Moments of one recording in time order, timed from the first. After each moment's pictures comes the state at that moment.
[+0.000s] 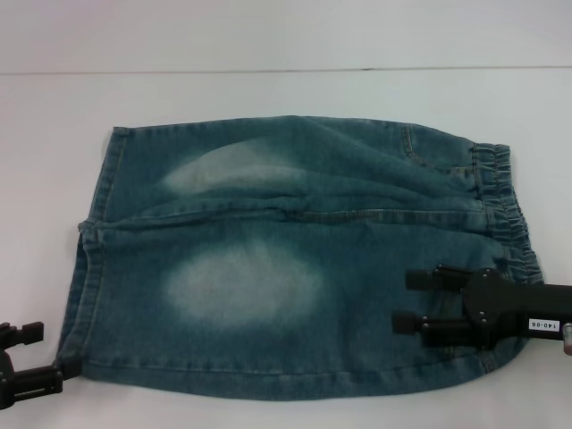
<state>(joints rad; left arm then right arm) -0.21 -2.16 0.32 0.99 2.34 1.72 -1.46 0.40 2.08 -0.71 -0.59 -2.01 -1.67 1.45</state>
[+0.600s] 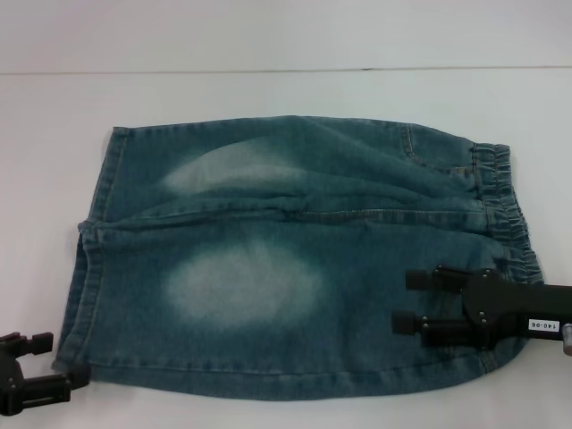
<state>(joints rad) -0.22 -2.16 0.34 0.99 2.39 1.71 -1.50 0.40 2.09 -0.71 -0.58 -2.01 -1.67 1.45</state>
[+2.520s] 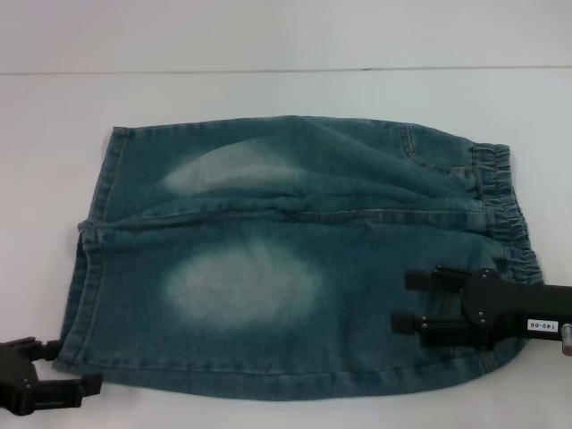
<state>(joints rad) -0.28 -2.16 0.37 1.01 2.49 1.72 -1.56 0.40 2.09 -0.71 -0.58 -2.01 -1.66 1.45</state>
